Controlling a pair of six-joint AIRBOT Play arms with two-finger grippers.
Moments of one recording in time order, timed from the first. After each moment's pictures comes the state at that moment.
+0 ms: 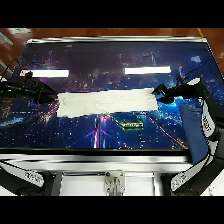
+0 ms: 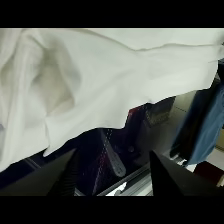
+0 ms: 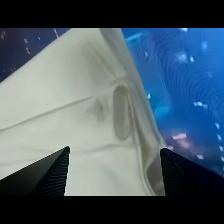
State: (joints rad) left arm 0.38 -1.81 1.55 0.67 -1.55 -1.30; right arm -0.23 -1.92 1.50 -0.79 1.09 1.39
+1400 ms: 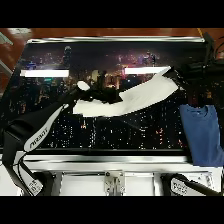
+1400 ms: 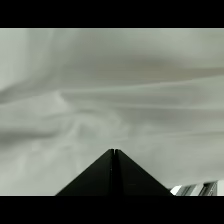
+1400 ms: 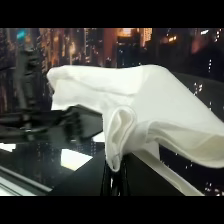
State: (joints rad) left arm -0.50 -1.90 1.54 0.42 -0.81 -1.23; right arm -0.20 -1.30 1.50 -0.80 1.35 1.46
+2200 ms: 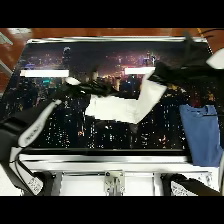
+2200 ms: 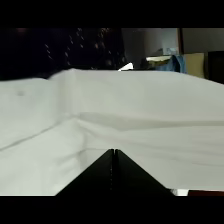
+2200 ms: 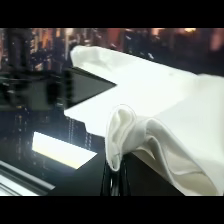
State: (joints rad) left arm -0.30 -1.86 1.54 0.28 -0.96 -1.08; right arm 0.09 -1.30 1.50 -0.97 1.22 1.57
